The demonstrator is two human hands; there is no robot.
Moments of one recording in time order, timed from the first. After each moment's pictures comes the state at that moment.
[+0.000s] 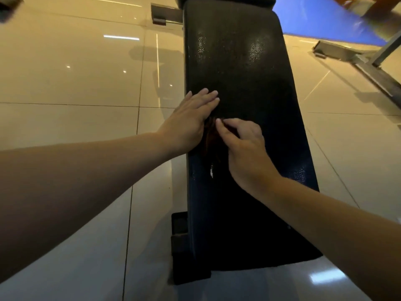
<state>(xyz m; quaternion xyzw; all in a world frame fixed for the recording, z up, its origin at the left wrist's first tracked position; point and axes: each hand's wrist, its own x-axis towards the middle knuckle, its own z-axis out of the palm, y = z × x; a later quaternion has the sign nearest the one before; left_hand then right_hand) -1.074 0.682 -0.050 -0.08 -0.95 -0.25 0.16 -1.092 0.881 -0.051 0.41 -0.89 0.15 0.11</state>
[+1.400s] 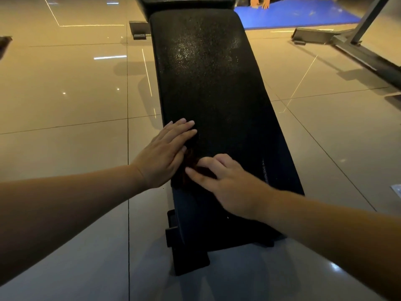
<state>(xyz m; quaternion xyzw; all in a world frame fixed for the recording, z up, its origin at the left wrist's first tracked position) -1.013 0.704 -0.071 -0.15 -0.95 -0.23 0.13 -1.040 0.949 -0.053 0.58 -0.82 0.03 0.03</state>
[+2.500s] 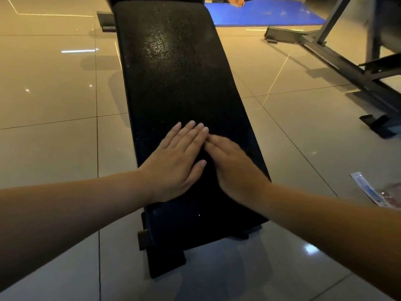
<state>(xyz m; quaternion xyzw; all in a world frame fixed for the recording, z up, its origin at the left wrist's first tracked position) -1.015 0.785 -0.051 -0.21 -0.96 -0.13 0.09 -1.070 0.988 -0.053 0.44 -0.87 0.21 0.03</state>
